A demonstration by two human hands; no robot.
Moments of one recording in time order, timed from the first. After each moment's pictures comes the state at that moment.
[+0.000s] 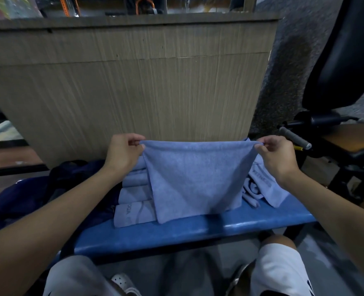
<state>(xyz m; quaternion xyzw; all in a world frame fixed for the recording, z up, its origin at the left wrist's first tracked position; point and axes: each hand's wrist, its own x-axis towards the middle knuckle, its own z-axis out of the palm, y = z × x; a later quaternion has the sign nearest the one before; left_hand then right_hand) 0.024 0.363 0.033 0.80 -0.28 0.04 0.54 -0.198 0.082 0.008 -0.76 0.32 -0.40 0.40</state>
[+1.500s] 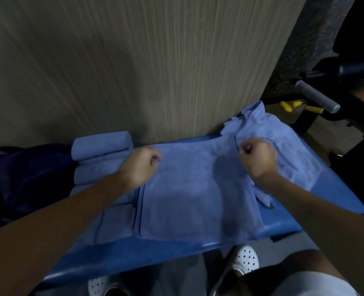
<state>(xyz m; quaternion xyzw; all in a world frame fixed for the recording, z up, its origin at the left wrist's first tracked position) 0.116 0.224 -0.155 0.85 -0.46 -0.05 0.26 -0.090 -0.007 -0.154 -0.84 0.43 -0.24 0.24</state>
